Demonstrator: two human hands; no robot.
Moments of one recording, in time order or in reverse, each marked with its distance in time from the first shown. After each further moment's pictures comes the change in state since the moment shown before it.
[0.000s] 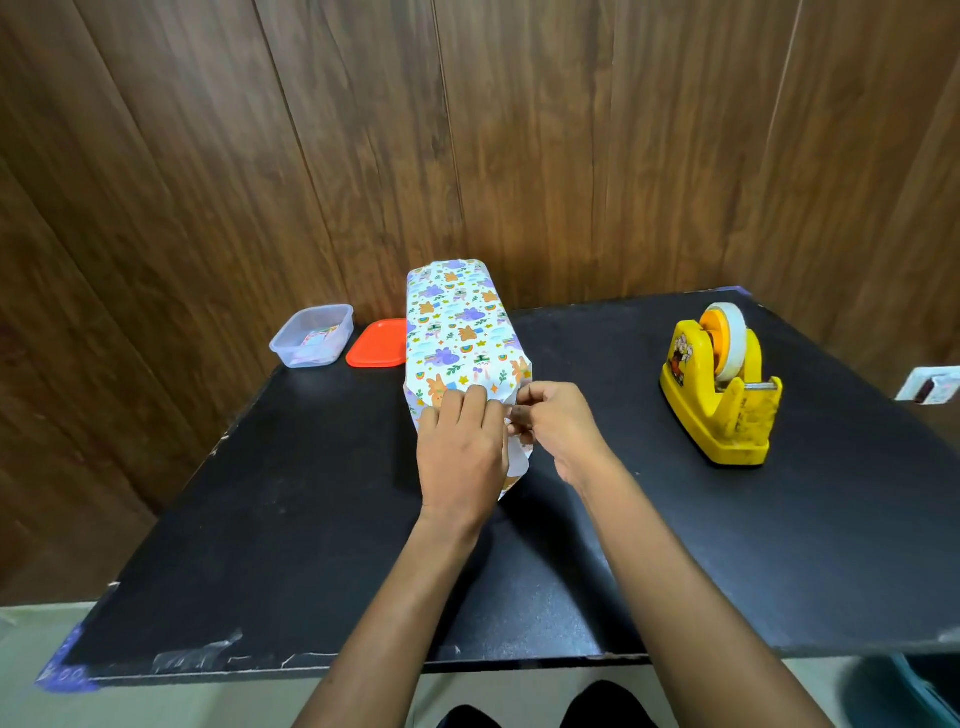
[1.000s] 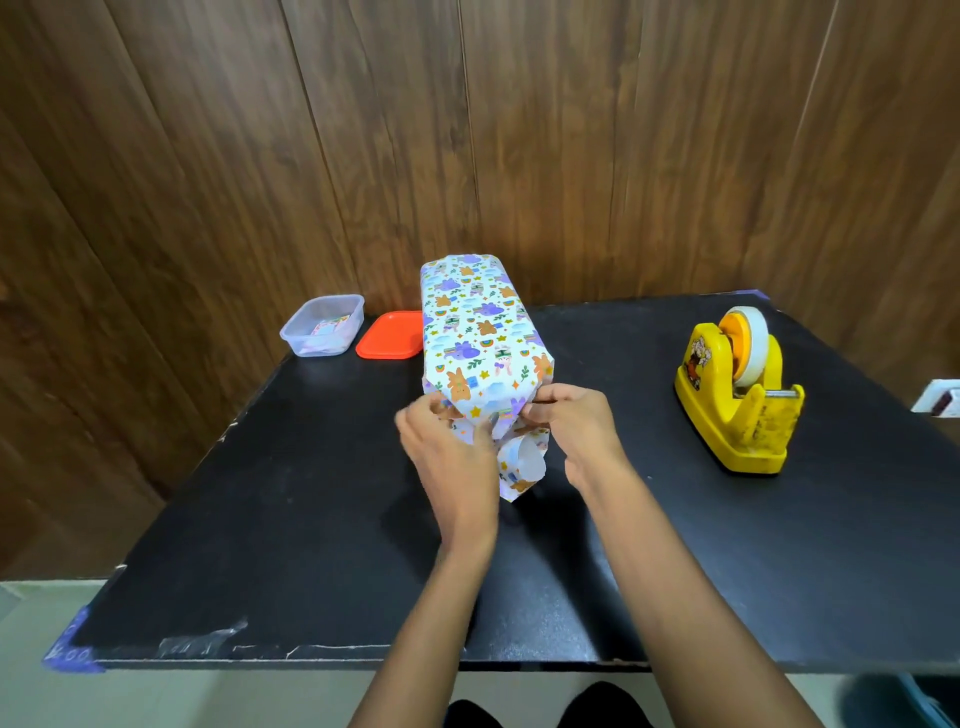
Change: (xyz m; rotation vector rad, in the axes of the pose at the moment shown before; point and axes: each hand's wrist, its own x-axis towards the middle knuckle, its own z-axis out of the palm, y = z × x) left_hand -0.006 0.012 -0.014 -0.758 -0.053 -1.002; right_hand -0.007 -0.001 0.001 0.160 0.092 0.036
